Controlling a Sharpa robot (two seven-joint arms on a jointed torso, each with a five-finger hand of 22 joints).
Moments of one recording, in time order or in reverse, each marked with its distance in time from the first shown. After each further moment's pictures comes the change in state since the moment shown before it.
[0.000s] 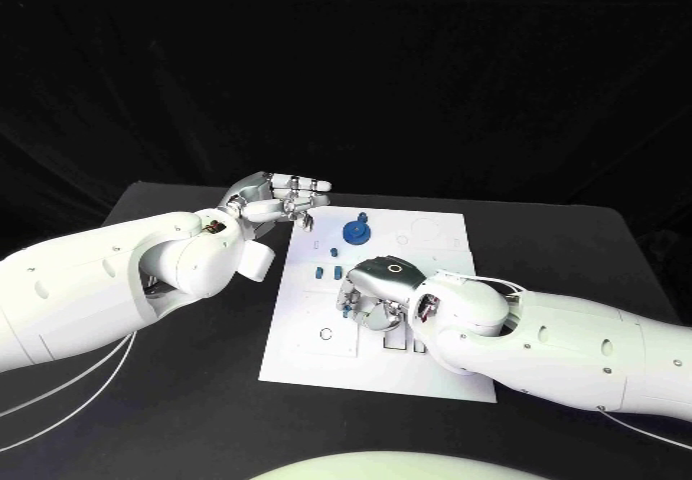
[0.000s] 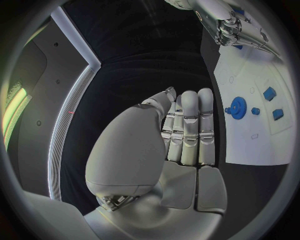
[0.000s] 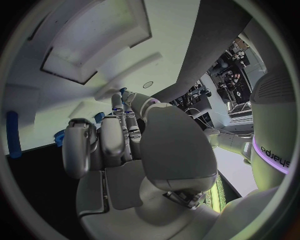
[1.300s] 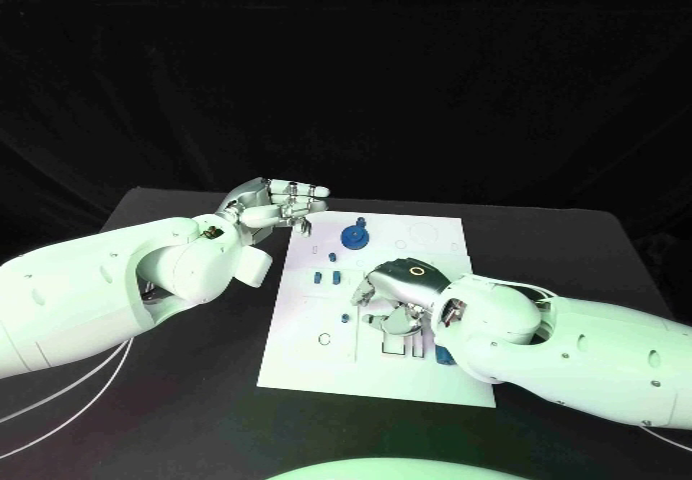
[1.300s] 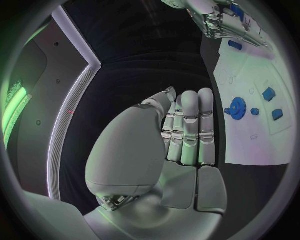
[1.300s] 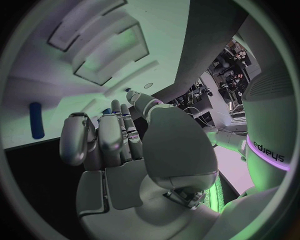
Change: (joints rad) left arm 0.000 -0.003 0.000 -0.004 0.001 0.014 -0.002; left_hand 0.000 0.000 -0.003 -0.003 0.000 0.000 0.000 0.000 -0.001 0.000 0.000 0.000 0.001 -0.003 0.003 -0.004 -0.001 0.000 -0.004 0.004 -0.006 -0.004; right arm 0.029 -0.137 0.003 0.103 0.003 -0.018 -0.004; right_hand -0.081 -0.032 -0.078 0.018 0.018 -0.120 0.034 -0.032 -0.034 -0.176 0.039 -0.007 -0.016 0.000 0.029 -0.027 -0.067 0.000 -0.050 0.032 -0.108 0.001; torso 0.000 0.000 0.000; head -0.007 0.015
